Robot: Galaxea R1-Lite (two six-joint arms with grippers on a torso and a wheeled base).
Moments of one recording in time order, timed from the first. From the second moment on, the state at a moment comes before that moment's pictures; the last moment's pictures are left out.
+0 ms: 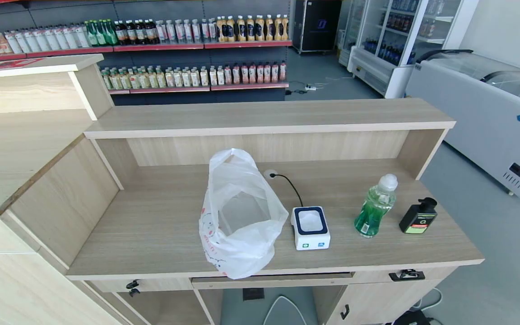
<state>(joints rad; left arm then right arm) 0.00 0.00 0.00 0.00 -0.02 -0.01 -0.10 0.74 -0.27 -0.46 0.21 -0.04</state>
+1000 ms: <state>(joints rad) 0.00 0.00 0.00 0.00 -0.02 -0.01 -0.32 1.86 -0.21 -1.38 0.25 -0.26</state>
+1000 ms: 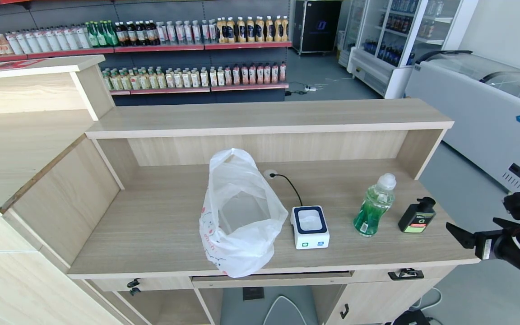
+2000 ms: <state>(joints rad) 0.00 0.00 0.00 0.00 -0.02 -0.01 -0.10 2.33 -0.56 -1.52 0.30 -0.32</state>
